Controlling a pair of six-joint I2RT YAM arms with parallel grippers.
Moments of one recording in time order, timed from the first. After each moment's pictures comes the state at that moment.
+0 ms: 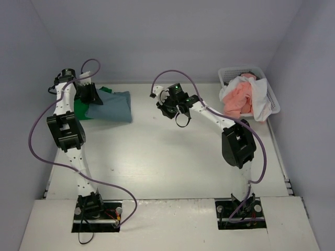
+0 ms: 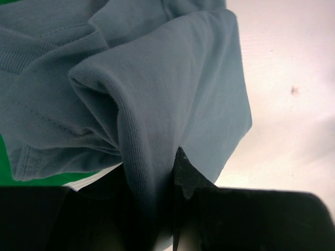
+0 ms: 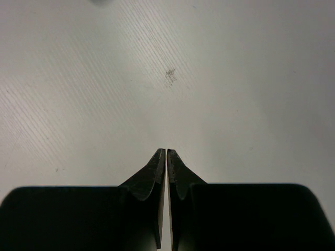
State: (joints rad) left arm 0.25 2.32 2.23 -1.04 0.59 0.14; right arm 0.60 2.02 1.66 -0.41 -0.23 -0.38
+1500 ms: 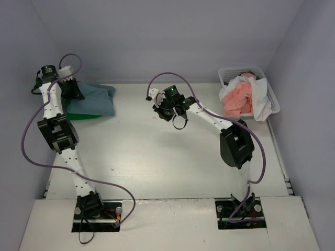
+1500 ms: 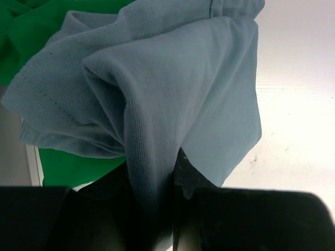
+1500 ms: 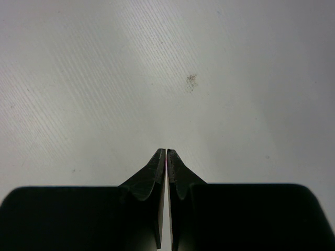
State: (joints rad) left arm 0.39 2.35 2.37 -1.00 0.48 0.14; right arm 0.64 2.03 1.66 -0.42 -0.23 -0.38
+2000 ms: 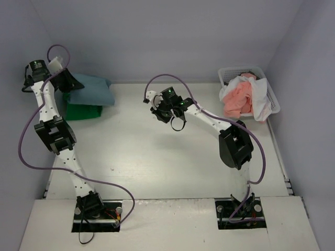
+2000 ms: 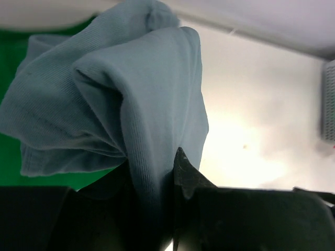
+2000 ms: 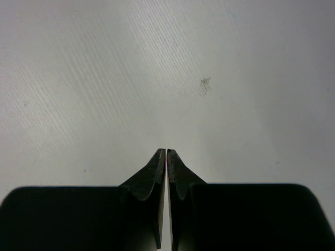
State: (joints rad) left arm 0.43 2.35 2.46 -1.00 0.73 -0.07; right arm 0.66 2.03 1.66 -0.43 -0.23 -0.39
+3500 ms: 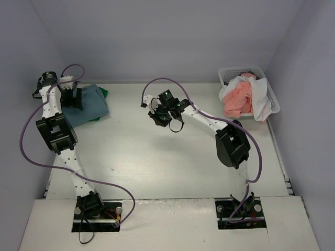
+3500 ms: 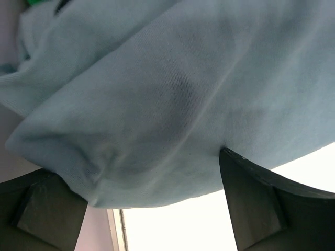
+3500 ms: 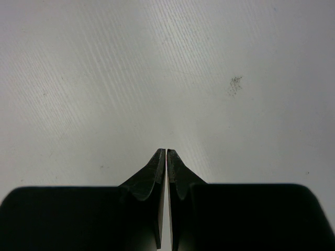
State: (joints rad) left arm 0.41 2.34 2.26 -1.02 0.24 0.36; right arm 0.69 2.06 1.67 -0.48 -0.28 -0.40
